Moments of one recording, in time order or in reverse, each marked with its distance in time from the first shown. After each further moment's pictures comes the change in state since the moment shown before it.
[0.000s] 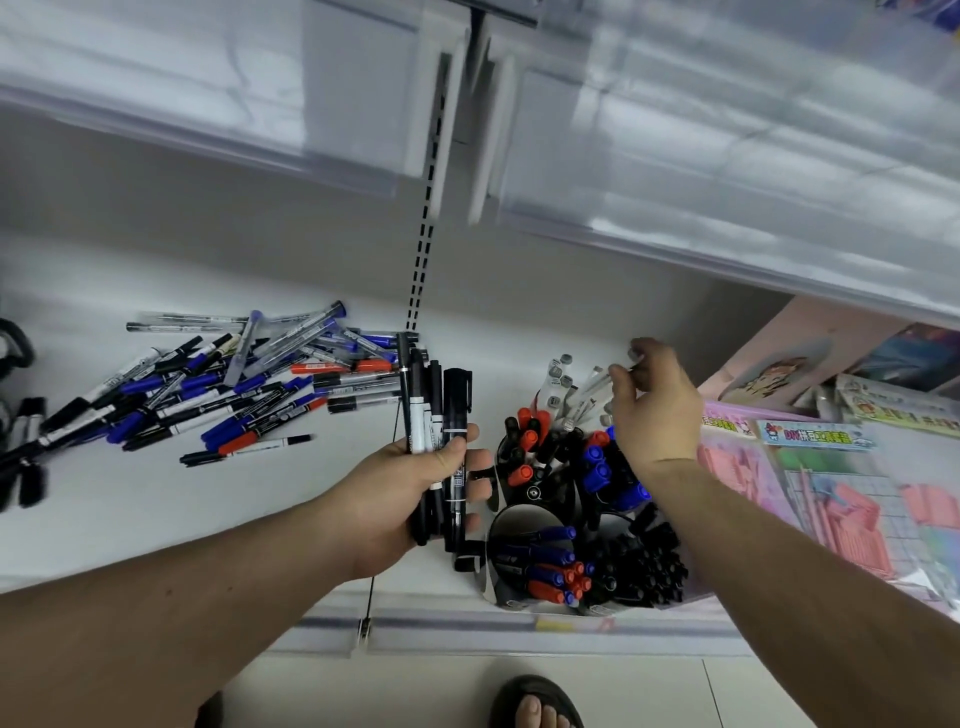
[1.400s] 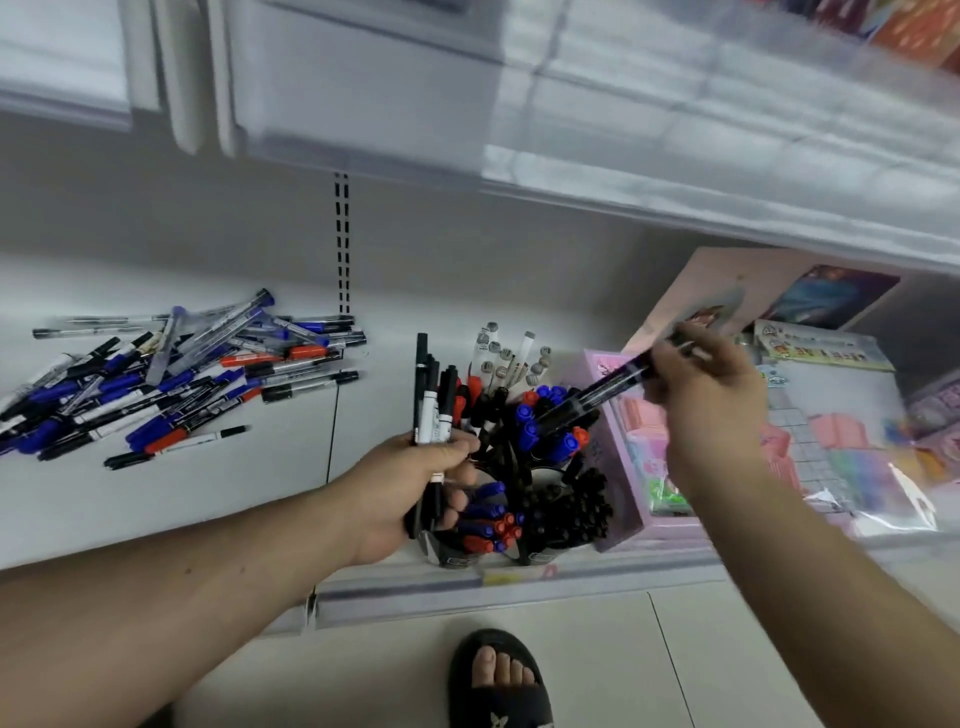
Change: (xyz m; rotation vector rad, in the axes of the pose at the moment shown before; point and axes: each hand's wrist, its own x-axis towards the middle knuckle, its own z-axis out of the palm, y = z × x) left_hand 0.006 -0.031 0.058 0.230 -0.048 -0.091; right_hand -0.019 -0.028 -0.123 0.726 0.166 0.666
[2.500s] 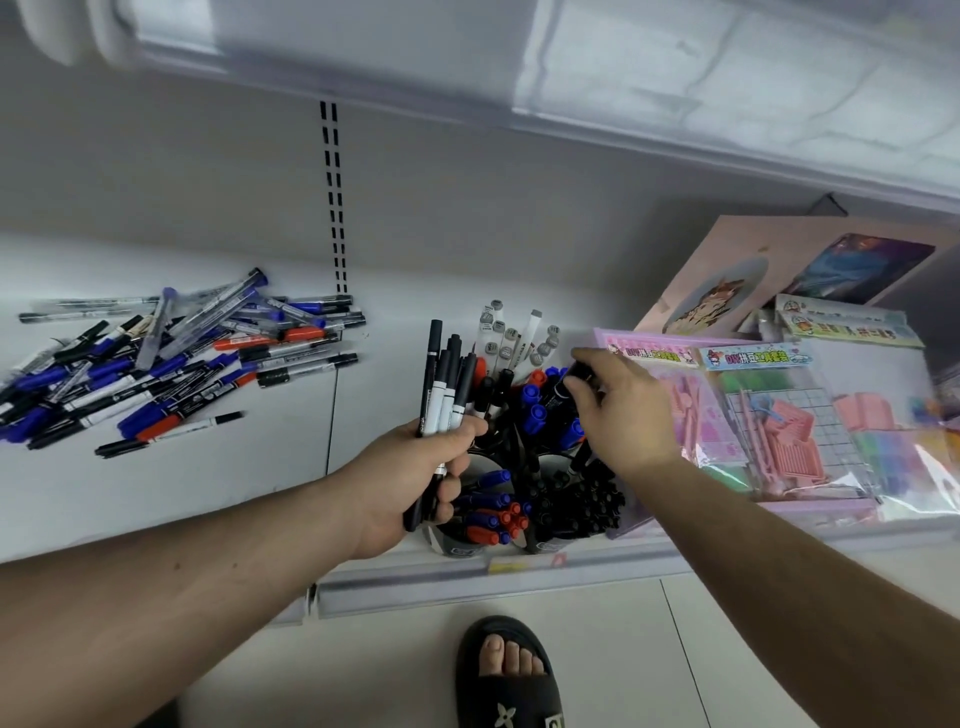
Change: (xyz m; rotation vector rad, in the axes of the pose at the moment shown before) left_hand 0.019 -0.012 -0.006 0.042 -0.007 0.014; right_hand 0.027 0.094 0.009 -0.987 -0.362 -0.642
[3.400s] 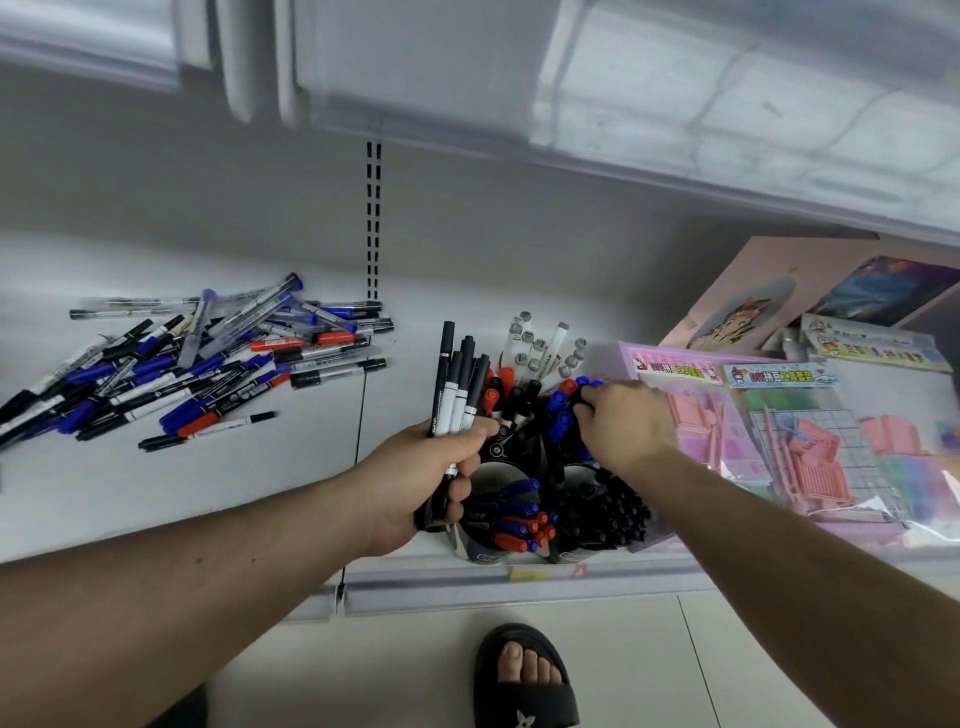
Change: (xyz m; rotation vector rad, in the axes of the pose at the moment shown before) left_hand -0.008 0.008 -0.018 -0.021 0.019 0.003; right_hand 0.016 -0.016 0.016 -0.560 -0.401 0.054
